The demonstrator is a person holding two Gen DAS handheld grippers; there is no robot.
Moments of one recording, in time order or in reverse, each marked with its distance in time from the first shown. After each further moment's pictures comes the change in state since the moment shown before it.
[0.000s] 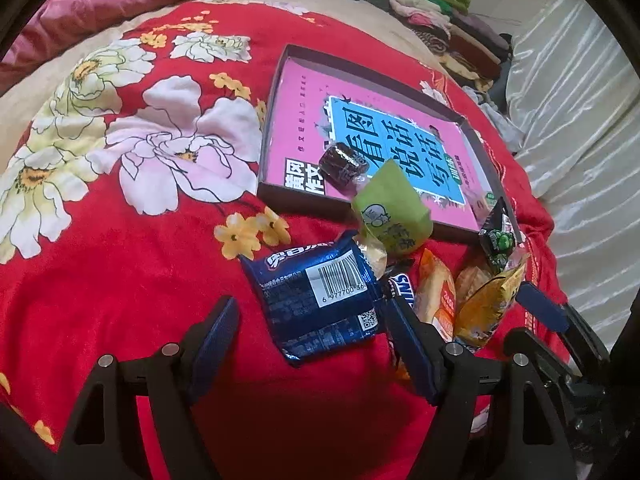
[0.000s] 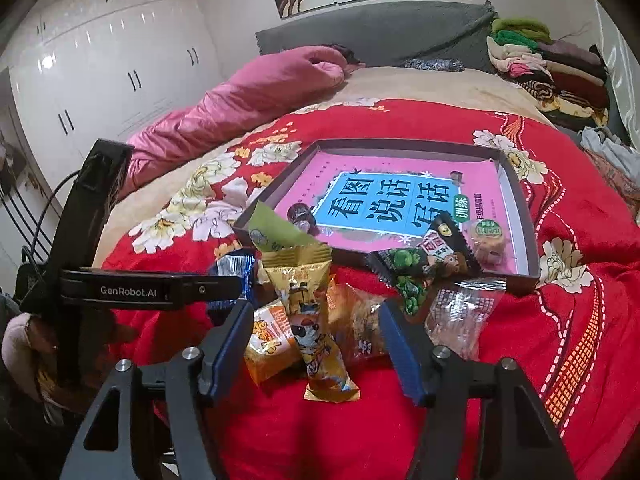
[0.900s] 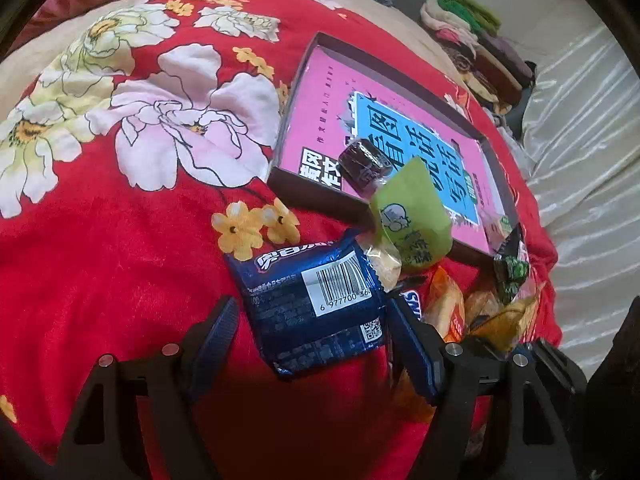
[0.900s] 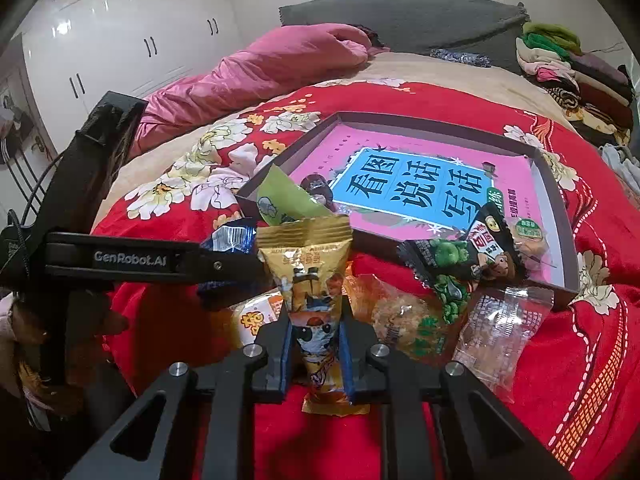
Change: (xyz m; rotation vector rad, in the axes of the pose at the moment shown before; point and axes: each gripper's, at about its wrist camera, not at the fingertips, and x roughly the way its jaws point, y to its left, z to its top) left arm 0.021 0.009 0.002 -0.136 0.000 -0.017; right arm 0.036 0.009 -0.003 -0.097 0.077 0.016
